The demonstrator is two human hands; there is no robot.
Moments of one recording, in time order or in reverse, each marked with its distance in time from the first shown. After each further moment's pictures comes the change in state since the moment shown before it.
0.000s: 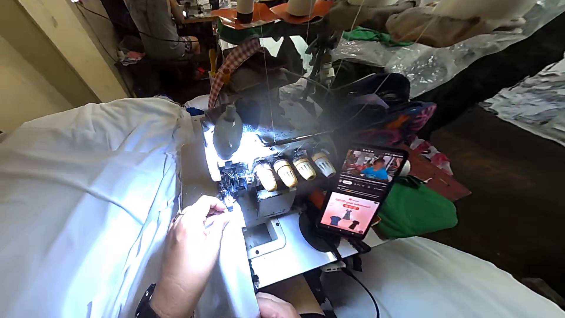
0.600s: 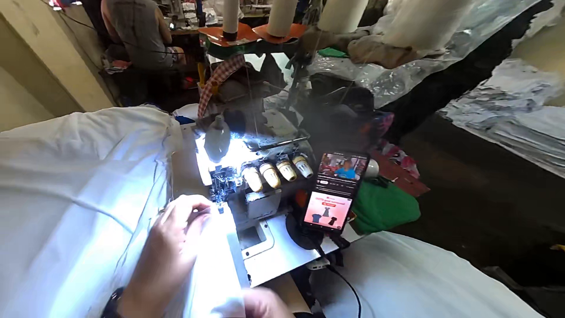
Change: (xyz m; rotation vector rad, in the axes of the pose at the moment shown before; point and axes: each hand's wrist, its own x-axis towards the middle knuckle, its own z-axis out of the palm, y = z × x) left_hand 0.012 -0.010 -0.022 -0.177 0.040 0.343; right_hand 0.018 -0.056 0.005 0.187 -0.012 -0.097
